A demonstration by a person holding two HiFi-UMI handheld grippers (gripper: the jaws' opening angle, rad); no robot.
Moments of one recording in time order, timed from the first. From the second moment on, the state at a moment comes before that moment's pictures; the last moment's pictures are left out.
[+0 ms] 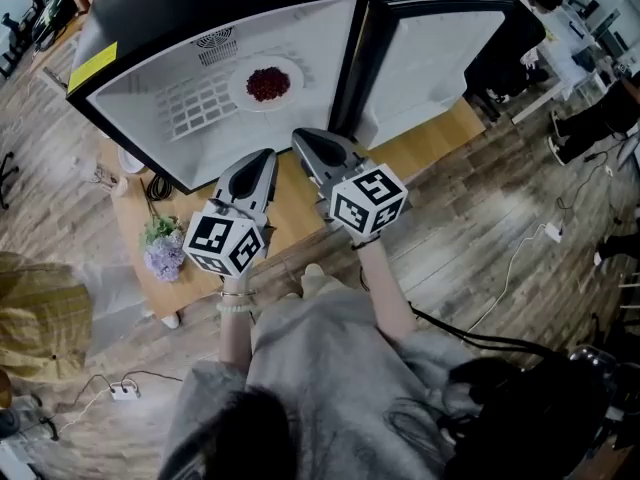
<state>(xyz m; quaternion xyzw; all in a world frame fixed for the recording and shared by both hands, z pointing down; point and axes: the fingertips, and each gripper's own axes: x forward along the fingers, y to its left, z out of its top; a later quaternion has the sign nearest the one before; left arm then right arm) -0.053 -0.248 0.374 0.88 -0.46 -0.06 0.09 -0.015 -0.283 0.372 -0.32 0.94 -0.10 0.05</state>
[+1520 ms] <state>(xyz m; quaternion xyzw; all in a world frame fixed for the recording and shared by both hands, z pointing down) -0.087 -0.305 0.392 0.87 -0.48 -0.02 0.11 -0.028 -0.372 0.417 -0.35 0.81 -0.42 0.19</state>
